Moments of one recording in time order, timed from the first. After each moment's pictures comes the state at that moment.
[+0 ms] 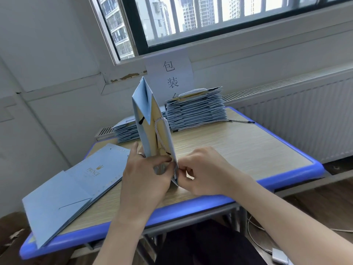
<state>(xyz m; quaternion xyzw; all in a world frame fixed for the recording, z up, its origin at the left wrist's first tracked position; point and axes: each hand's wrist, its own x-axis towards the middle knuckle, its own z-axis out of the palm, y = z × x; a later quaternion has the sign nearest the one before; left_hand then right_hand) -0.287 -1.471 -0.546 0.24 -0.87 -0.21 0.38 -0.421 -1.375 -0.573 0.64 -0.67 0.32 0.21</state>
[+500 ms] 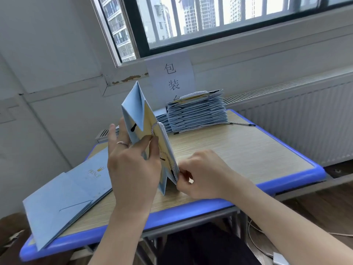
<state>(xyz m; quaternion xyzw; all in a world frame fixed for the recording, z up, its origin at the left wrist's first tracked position) -0.295 -1.486 -0.534 0.19 -0.81 -0.08 0.55 -0.419 -1.375 -0.572 0.63 -0.70 0.28 0.18</state>
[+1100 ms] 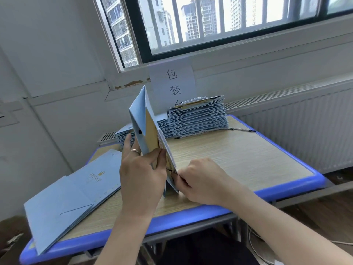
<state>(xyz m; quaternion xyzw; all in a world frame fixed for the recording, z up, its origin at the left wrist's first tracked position) -0.302 -1.484 -0.543 0.17 -0.83 -0.10 0.53 -0.416 -1.383 -0.573 0.61 -0.74 0.20 0.20</state>
